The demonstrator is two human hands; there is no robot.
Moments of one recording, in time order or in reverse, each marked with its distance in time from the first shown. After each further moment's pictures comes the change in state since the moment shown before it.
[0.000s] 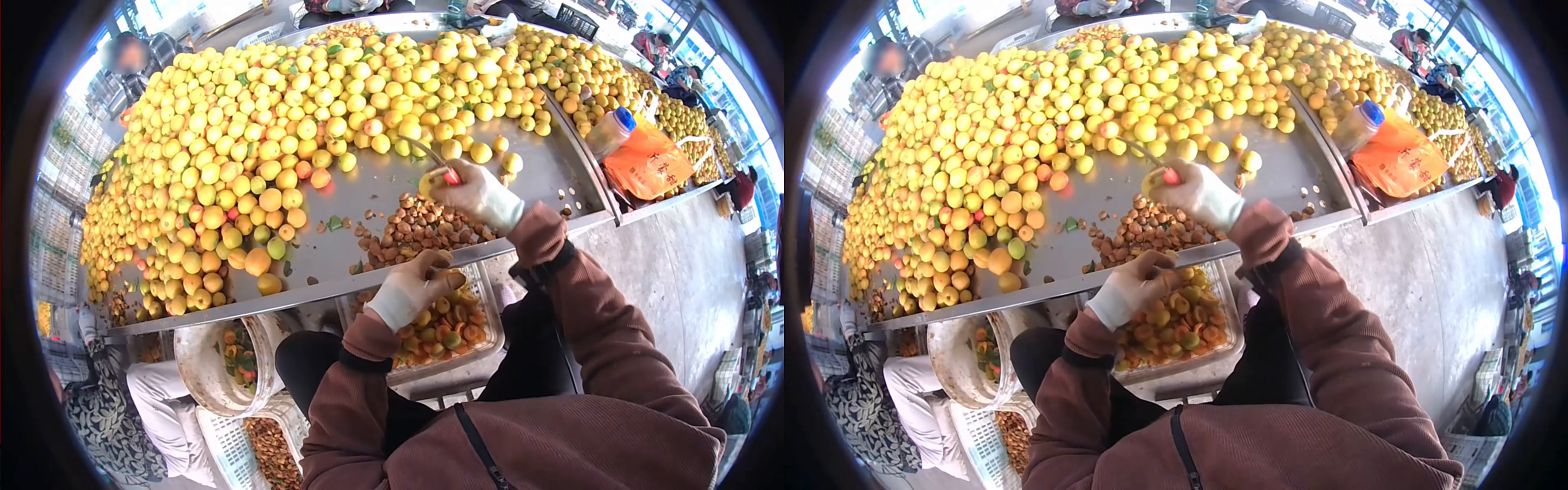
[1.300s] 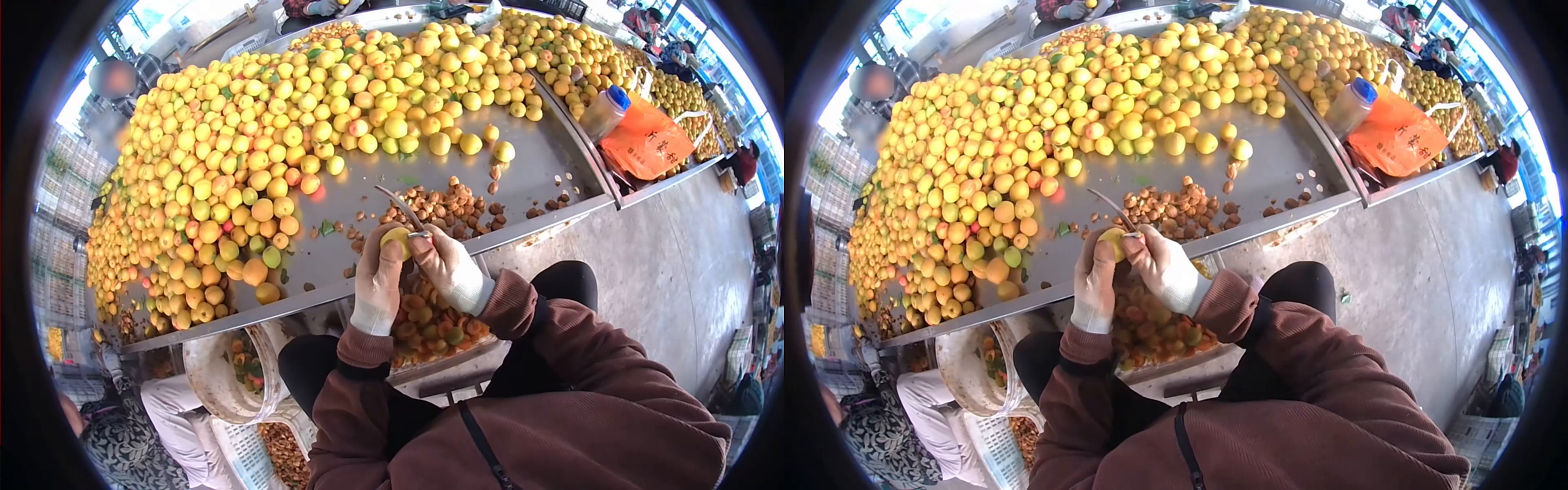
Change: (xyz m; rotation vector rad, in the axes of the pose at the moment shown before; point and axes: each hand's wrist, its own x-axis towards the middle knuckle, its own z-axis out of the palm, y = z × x) left_hand 0.000 0.001 -0.004 -0.567 0.374 0.317; right_hand -0.073 0.016 0.081 0.093 0.137 -0.052
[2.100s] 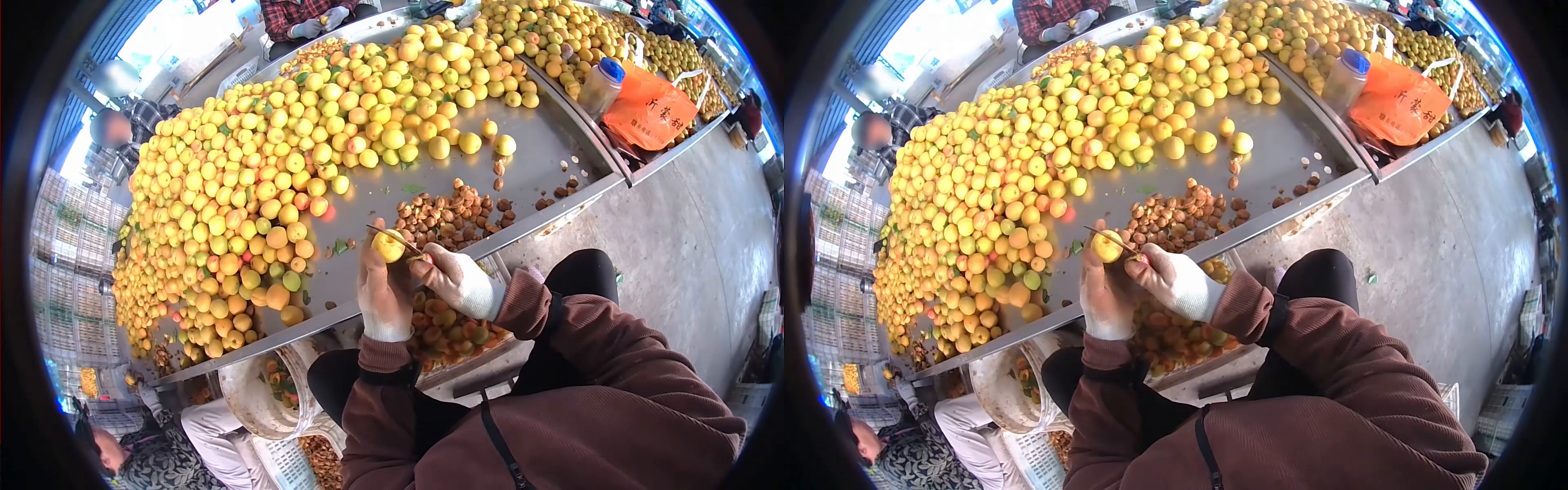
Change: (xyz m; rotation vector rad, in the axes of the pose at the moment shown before) left_hand 0.007 0.009 0.011 -0.417 0.105 -0.116; right_hand 0.002 0.031 0.006 0.133 -0.062 -0.112
